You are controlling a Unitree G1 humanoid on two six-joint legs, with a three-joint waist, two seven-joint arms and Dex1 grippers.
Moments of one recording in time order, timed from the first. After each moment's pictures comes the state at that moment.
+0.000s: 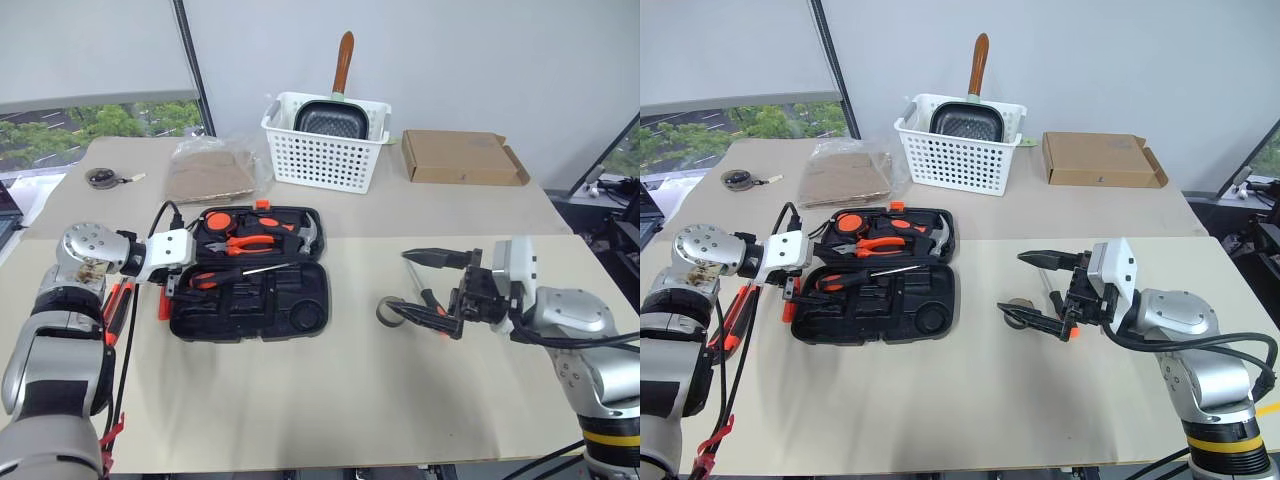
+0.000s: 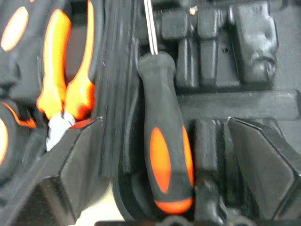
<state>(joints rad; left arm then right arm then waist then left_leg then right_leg) -0.94 0.77 -0.09 1.15 0.02 -0.60 -1.51 -0.18 -0.70 -0.13 -0.37 0.58 0.29 1.02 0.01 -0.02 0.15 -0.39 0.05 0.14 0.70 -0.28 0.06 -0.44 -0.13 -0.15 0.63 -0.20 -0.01</state>
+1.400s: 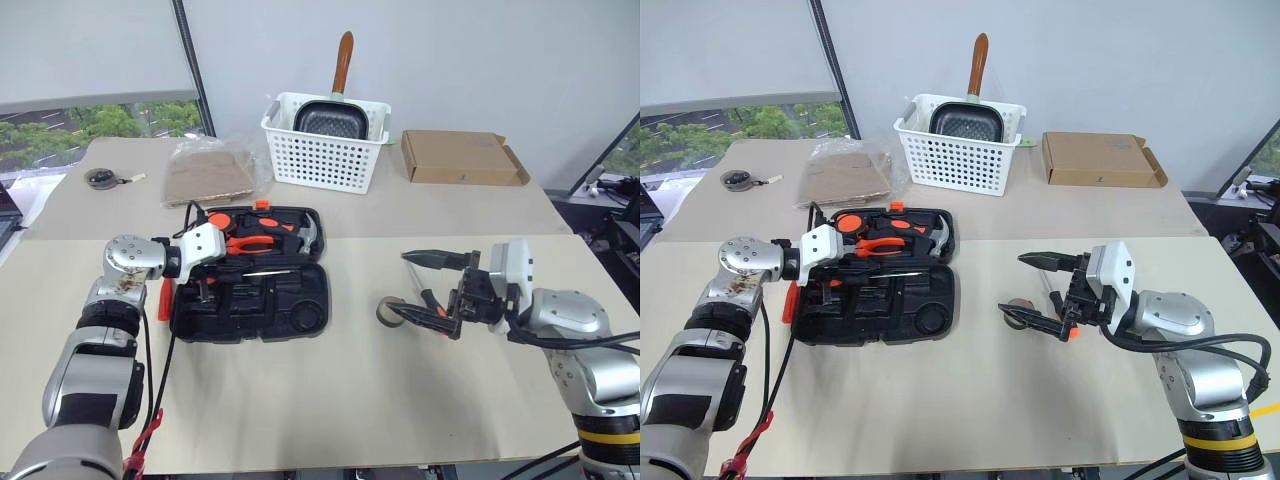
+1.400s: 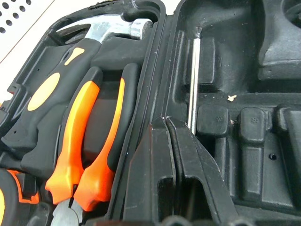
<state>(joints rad) -0.85 0.64 -0.09 1.00 0.02 -0.48 -1.30 -0.18 -0.68 -0.12 -0.33 0.56 0.25 1.04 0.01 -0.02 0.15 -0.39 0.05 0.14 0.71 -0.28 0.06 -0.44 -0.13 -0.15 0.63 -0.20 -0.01</state>
